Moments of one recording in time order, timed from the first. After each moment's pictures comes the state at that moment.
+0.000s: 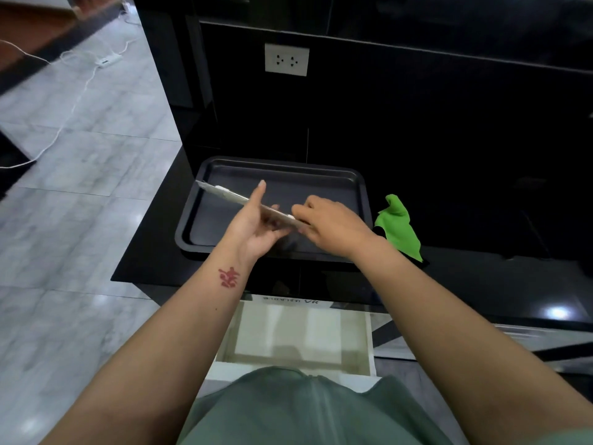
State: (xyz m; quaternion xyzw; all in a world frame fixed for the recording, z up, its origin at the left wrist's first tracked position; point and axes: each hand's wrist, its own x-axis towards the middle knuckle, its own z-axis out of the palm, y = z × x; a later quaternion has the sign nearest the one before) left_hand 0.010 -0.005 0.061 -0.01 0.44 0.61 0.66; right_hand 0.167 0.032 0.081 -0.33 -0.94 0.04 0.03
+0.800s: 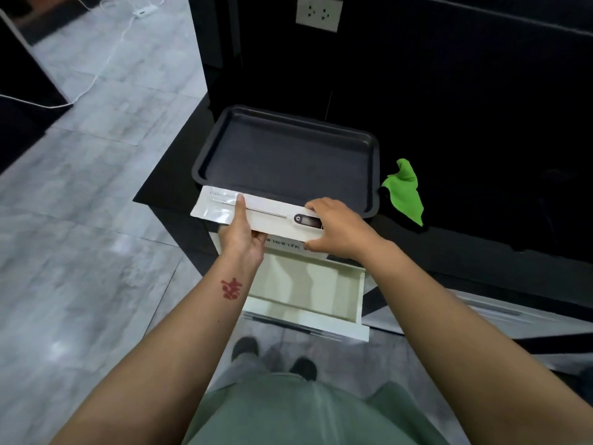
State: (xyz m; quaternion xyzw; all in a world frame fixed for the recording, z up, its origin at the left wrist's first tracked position) left_hand 0.051 -0.124 0.022 -0.16 0.50 0.72 0.46; right_hand 0.212 -0.047 0.056 -0.39 -0.90 0.20 -0.03
